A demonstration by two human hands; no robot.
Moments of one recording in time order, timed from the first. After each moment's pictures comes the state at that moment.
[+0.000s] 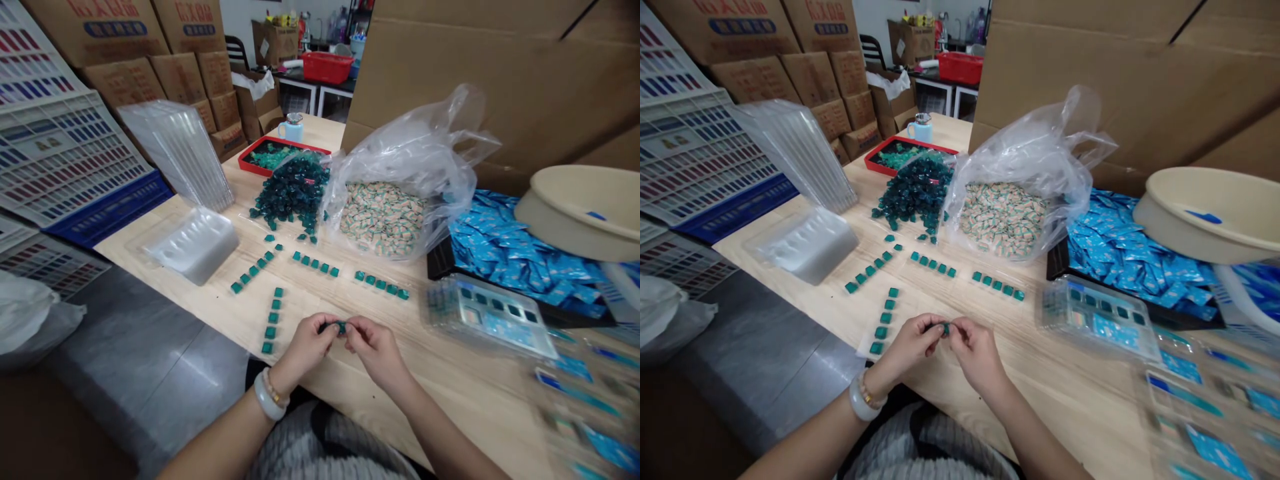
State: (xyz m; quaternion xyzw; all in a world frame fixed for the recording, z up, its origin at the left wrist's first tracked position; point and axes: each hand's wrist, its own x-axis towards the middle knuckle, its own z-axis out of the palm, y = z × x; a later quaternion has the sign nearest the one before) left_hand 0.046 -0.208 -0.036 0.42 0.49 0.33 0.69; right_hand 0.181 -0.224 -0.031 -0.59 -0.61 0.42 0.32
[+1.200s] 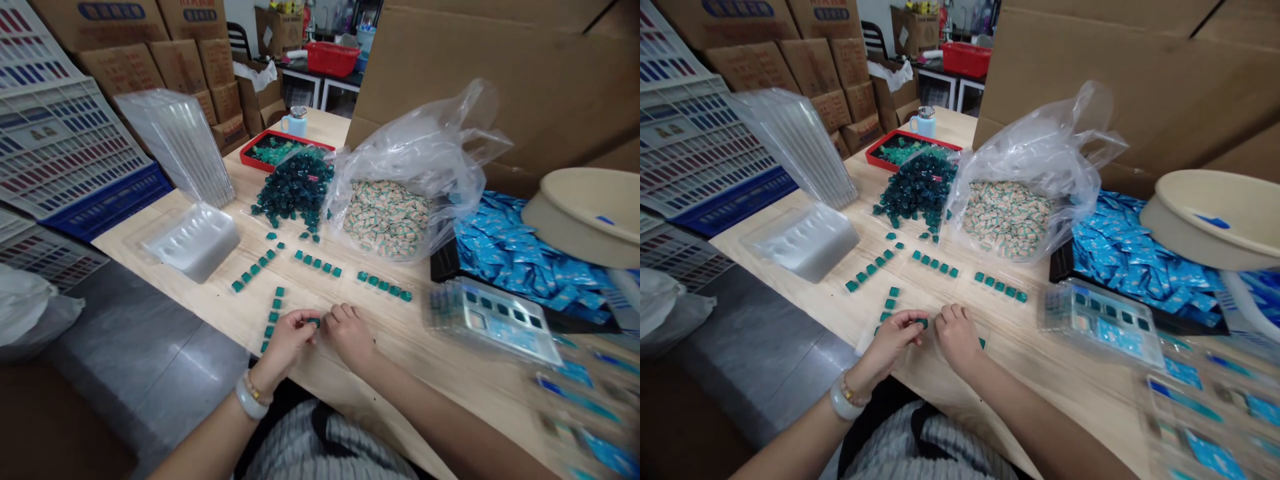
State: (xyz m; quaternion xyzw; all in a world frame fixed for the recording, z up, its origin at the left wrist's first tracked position) left_hand 0.013 -0.206 -0.045 0.29 0.55 0.39 0.68; right_hand 0.160 -0.196 -0.059 -0.51 -0.86 0.04 0.02
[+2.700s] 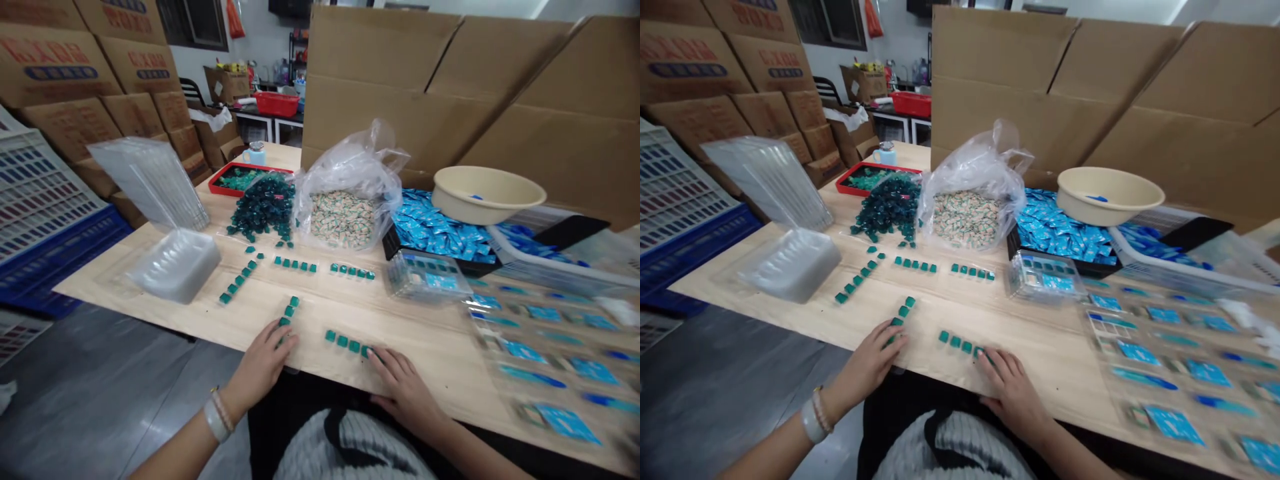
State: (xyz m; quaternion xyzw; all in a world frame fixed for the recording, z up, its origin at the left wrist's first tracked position) left_hand -0.058 -0.249 -0.075 0.92 0.33 0.18 0.09; right_hand 0.258 -0.356 -0.091 -0.57 -0.82 0.03 0.07
